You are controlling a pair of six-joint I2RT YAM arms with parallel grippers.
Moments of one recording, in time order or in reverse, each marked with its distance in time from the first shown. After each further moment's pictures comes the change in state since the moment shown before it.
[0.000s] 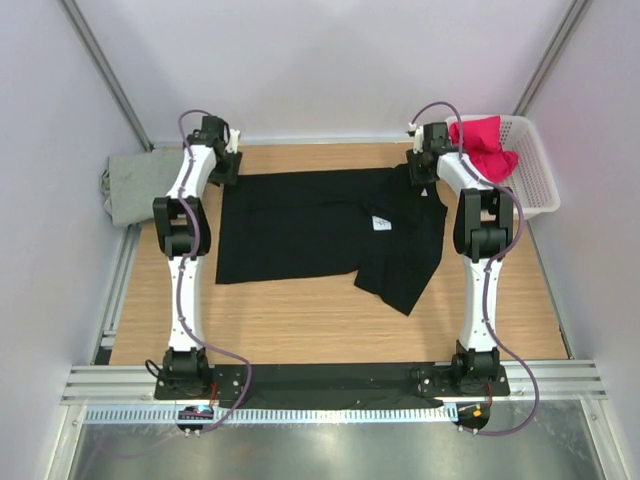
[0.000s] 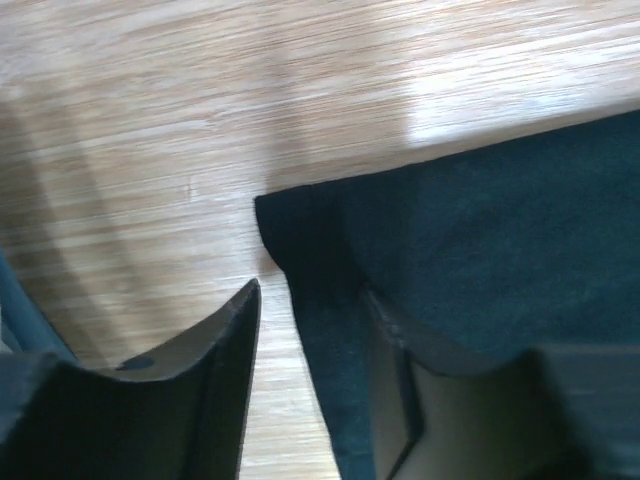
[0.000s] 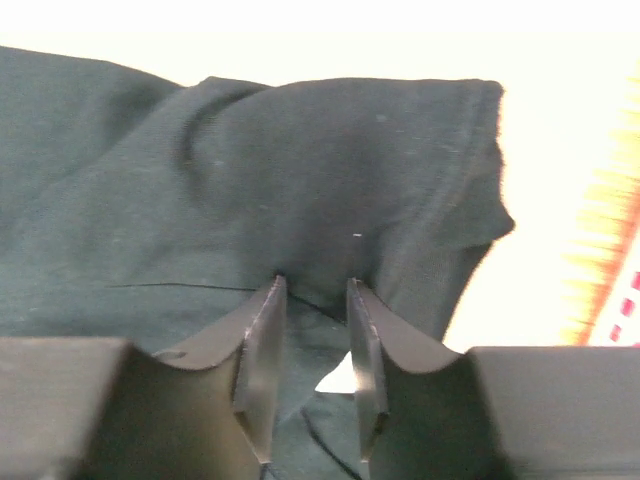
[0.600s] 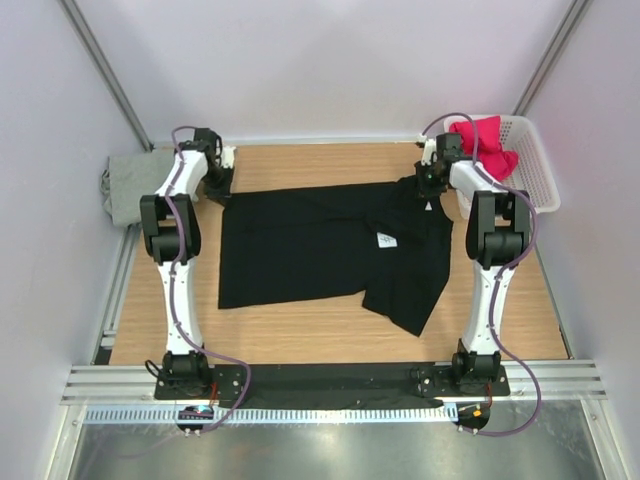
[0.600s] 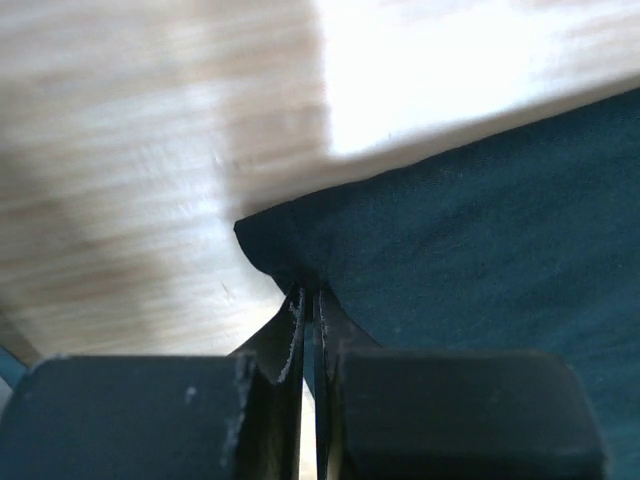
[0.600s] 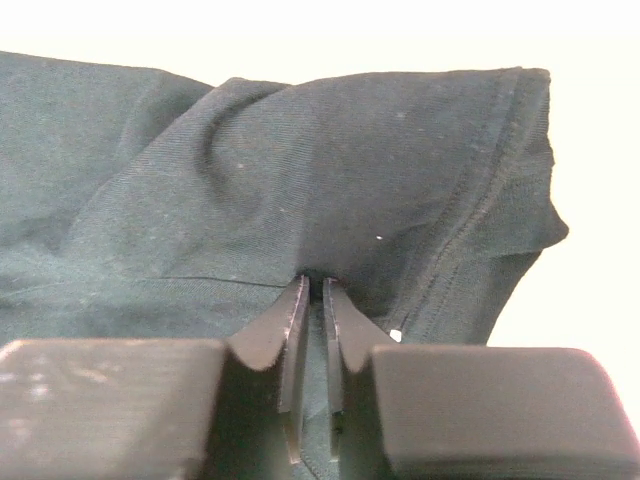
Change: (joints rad) left arm 0.032 -0.181 -0.332 -0.028 0.137 -0.016; right arm -0.053 -0.150 -0.249 0.005 -0.198 0.041
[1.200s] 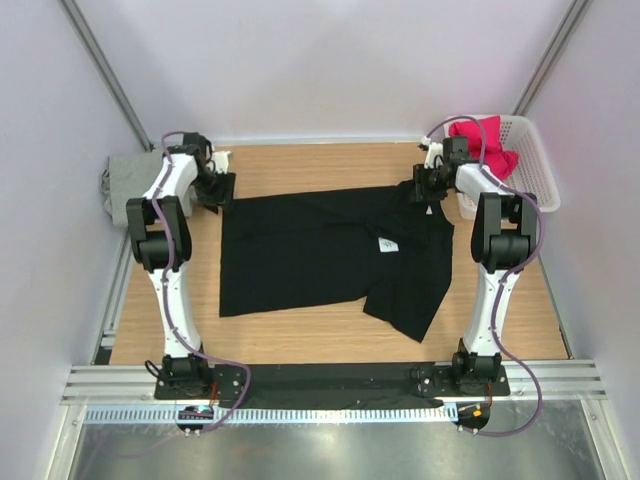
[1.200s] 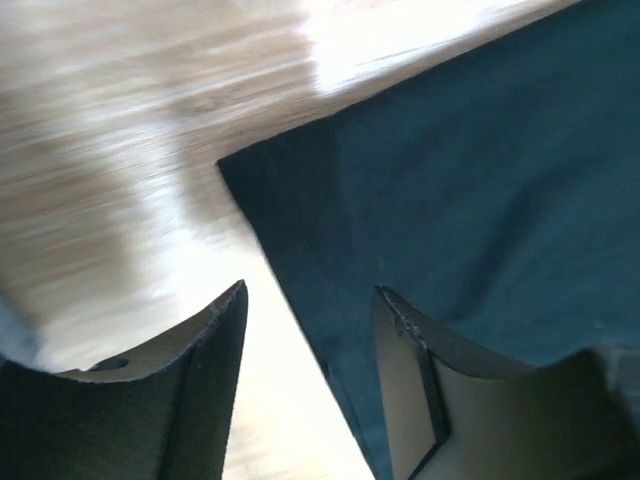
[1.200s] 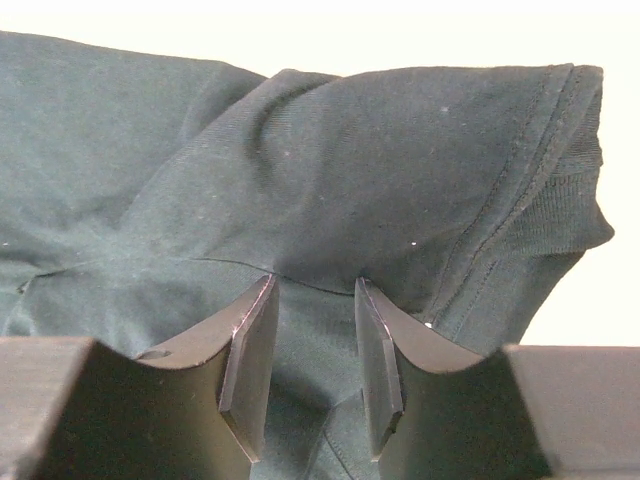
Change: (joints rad) left arm 0.037 -0.170 -0.167 0.000 0.116 0.052; right arm -0.021 -0.059 -0.067 0.002 -0.132 0.011
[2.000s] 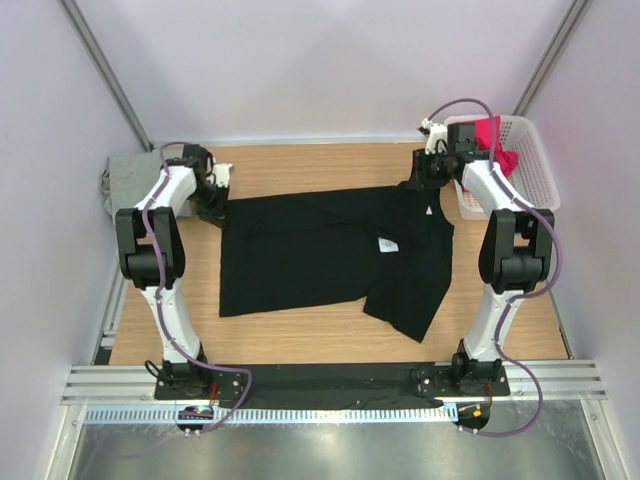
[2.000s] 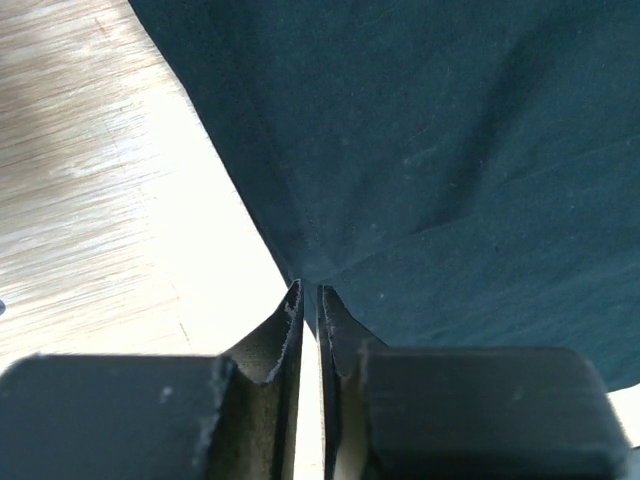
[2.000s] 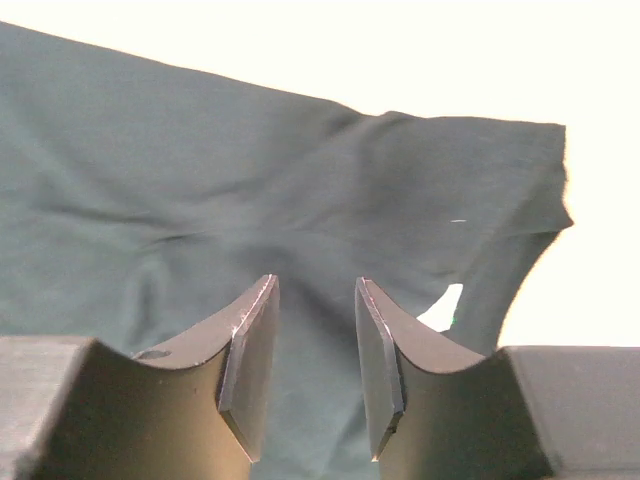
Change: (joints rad) left arm -0.027 -0.194 -0.302 0.059 -0.047 0.010; right arm 0.047 -0.230 -0.062 -0.013 -0.029 -0.023
